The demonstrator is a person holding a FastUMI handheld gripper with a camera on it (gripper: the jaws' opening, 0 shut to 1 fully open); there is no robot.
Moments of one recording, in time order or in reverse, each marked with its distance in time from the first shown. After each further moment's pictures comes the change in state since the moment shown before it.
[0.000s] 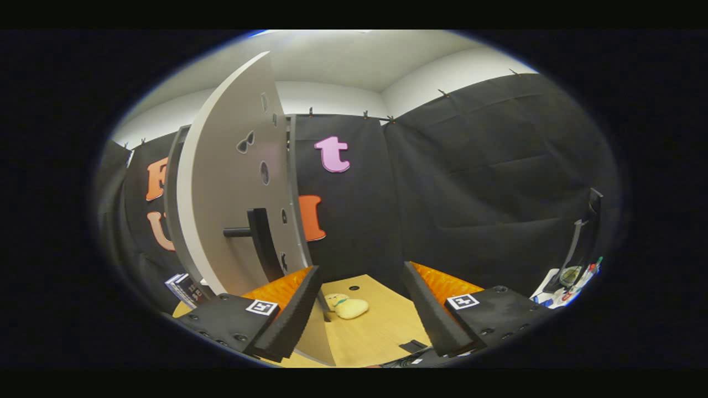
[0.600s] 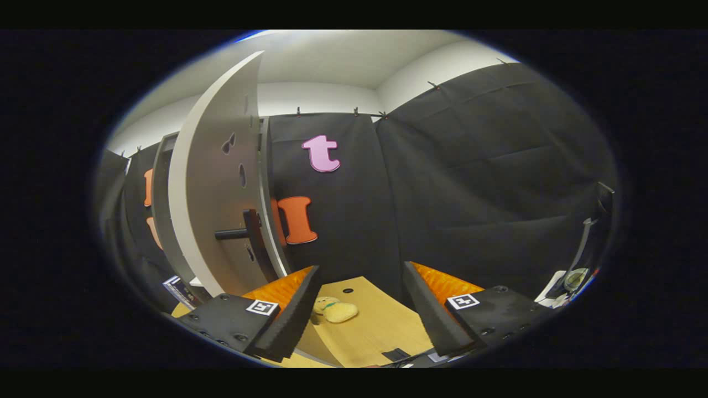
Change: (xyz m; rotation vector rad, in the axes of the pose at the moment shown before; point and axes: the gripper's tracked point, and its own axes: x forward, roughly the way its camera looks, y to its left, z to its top) arm 0.038 -0.099 0.019 0.007 -0.005 -0.011
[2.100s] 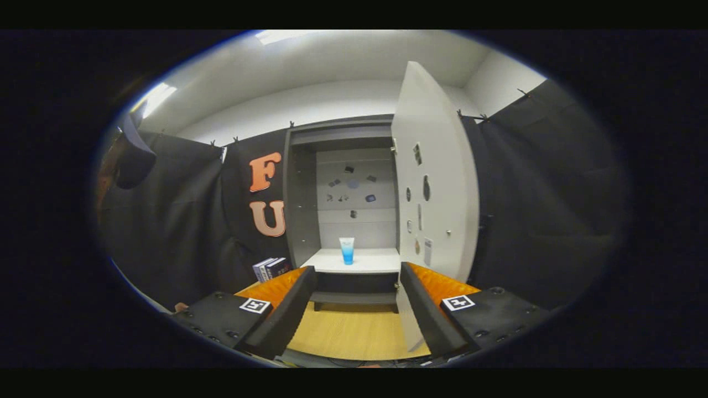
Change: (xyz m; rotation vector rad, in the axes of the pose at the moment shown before) arm -0.125 0.156 -0.002 -0.049 0.041 0.512
